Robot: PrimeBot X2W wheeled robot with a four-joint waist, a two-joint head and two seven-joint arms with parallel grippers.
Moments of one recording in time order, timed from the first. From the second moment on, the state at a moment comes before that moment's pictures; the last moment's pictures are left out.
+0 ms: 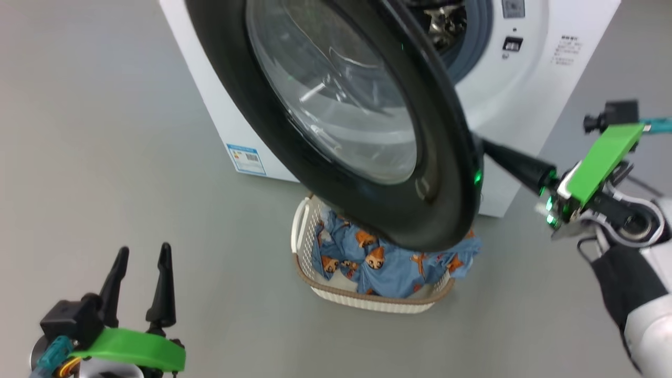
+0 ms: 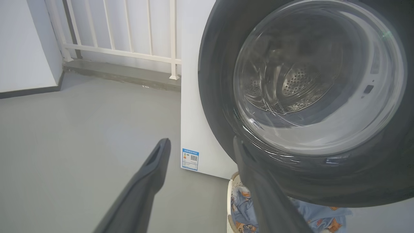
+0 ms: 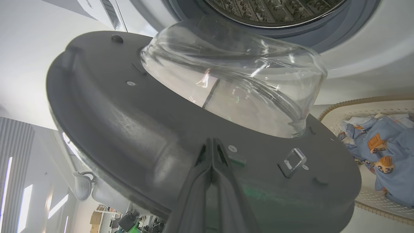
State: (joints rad) left arm -0.14 0.12 -0.06 0.21 -0.36 -0.13 -0.26; right arm -0.68 -0.33 0.18 0.49 1.55 0.13 0.68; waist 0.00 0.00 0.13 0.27
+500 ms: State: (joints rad) left arm -0.10 0.13 -0.06 0.23 -0.34 -0.13 -0.26; right arm -0.52 -0.28 0.20 0.43 1.59 0.13 0.72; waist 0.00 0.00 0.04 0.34
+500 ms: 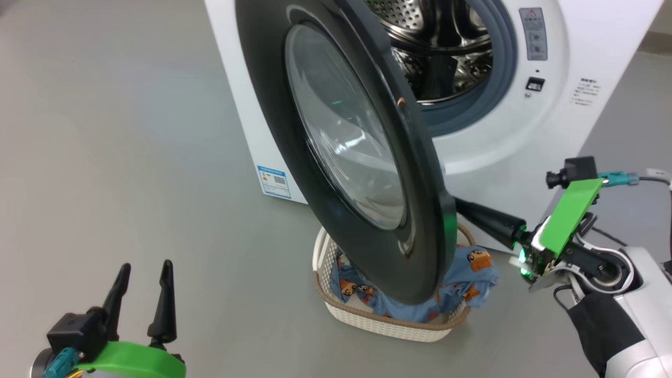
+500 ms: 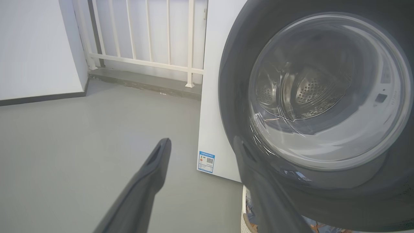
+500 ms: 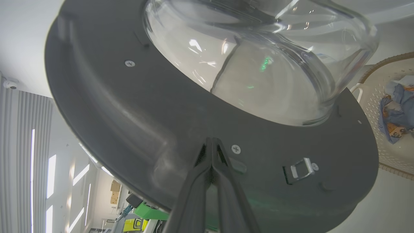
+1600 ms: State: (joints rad) left arm -0.10 0.13 -0.06 0.23 -0.33 -0.13 -0.26; right arm -0.49 -0.21 0.25 0.39 1.59 0.13 0.76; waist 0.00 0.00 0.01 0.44
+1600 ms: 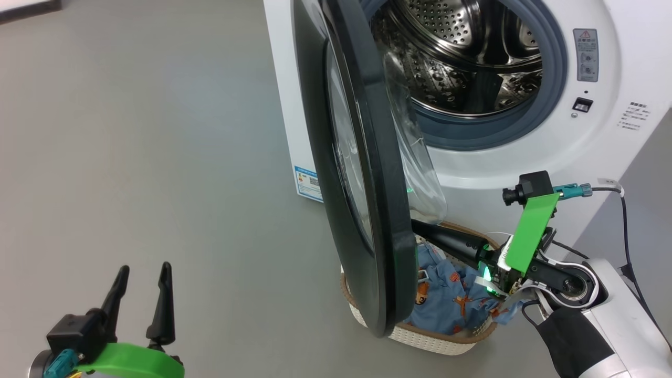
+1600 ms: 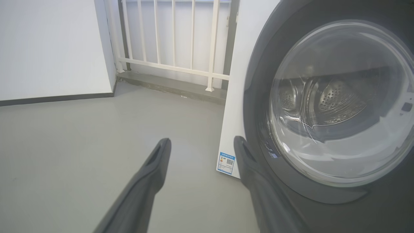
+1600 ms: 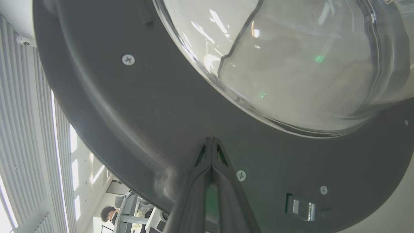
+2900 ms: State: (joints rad) left arm -0.06 0.12 -0.04 0.20 -0.33 -0.13 -0.26; right arm -0.33 -0.31 0.23 0.07 1.27 0.13 0.27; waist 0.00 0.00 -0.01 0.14
